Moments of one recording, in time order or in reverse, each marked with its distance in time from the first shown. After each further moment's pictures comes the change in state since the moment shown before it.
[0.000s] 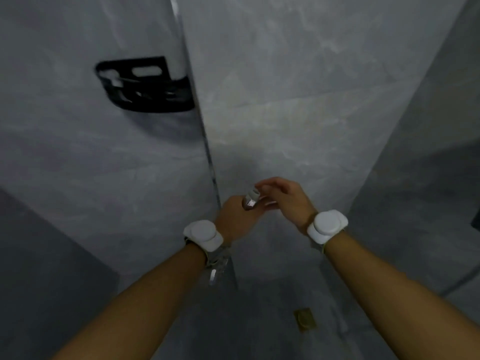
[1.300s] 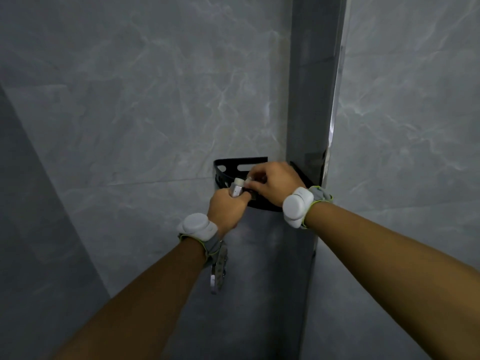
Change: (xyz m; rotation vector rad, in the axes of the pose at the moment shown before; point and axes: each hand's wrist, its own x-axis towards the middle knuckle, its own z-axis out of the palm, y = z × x) left_hand 0.058 0.039 -0.313 -0.178 0.479 0.094; right_hand 0.172 -0.220 0.221 -0.883 0.068 -0.652
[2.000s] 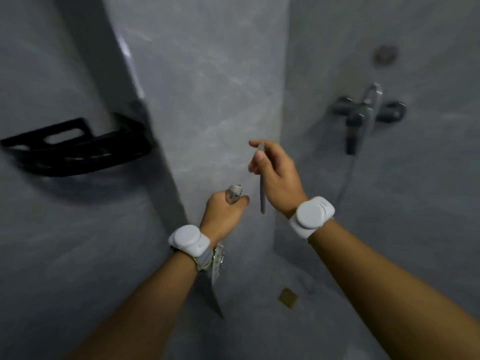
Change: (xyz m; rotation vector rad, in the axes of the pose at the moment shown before) left_hand -0.186 -0.028 0.151 0.035 -0.749 0.196; right_hand -0.296 0.006 -0.078 0.298 0.753 0.439
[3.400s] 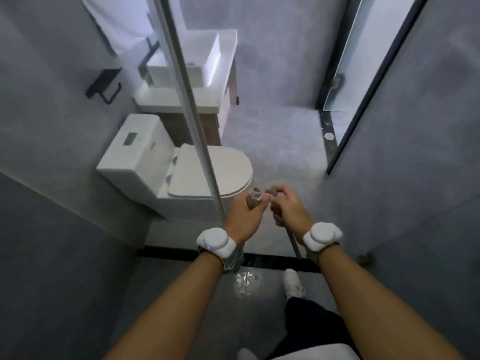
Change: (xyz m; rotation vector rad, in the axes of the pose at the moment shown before) left_hand -0.505 0.050 0.332 -0.109 -2.195 0.800; right_hand -0.604 -0.148 -0.192 -0.191 2.121 0.676
